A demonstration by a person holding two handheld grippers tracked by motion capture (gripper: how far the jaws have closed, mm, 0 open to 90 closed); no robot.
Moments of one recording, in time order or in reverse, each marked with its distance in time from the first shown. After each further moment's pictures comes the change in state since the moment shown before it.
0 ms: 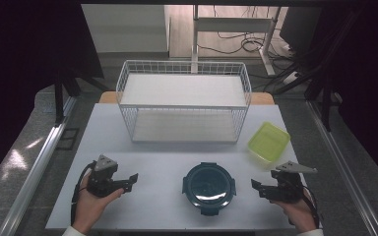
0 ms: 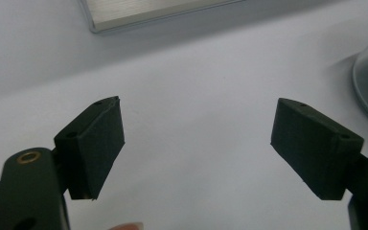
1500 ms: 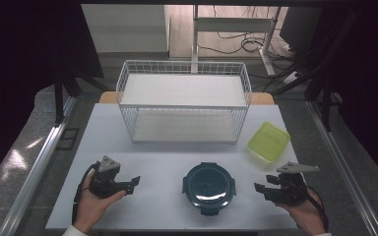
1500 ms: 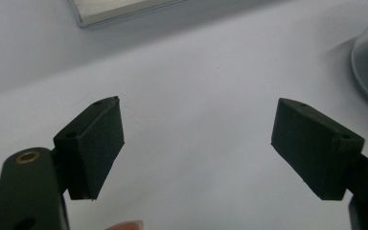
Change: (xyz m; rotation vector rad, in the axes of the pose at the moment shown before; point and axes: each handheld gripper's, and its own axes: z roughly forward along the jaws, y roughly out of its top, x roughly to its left) left arm -0.005 0.000 0.004 0.030 -0.014 0.038; right arm 0.006 0.007 -0.018 0.087 0.084 -0.072
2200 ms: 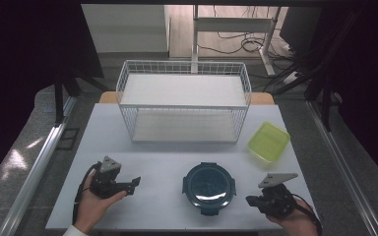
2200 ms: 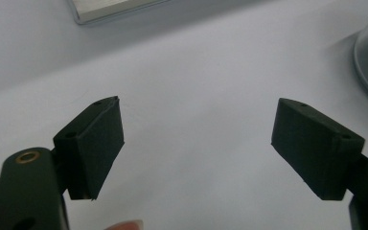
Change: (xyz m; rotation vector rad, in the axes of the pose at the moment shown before) left arm -0.001 -0.001 0.002 0.013 0.004 0.014; right arm 0.046 -0.004 0.004 0.173 0.147 -0.192
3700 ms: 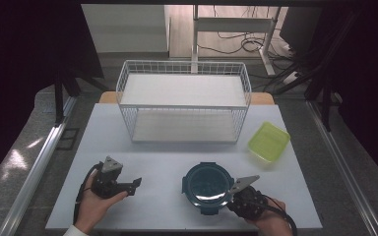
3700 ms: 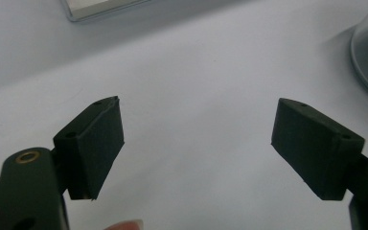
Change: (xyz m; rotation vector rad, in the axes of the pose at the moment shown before) left arm -0.001 0.000 0.003 0.013 -0.009 0.008; right arm 0.032 0.023 0.050 0.129 -0.005 -0.132
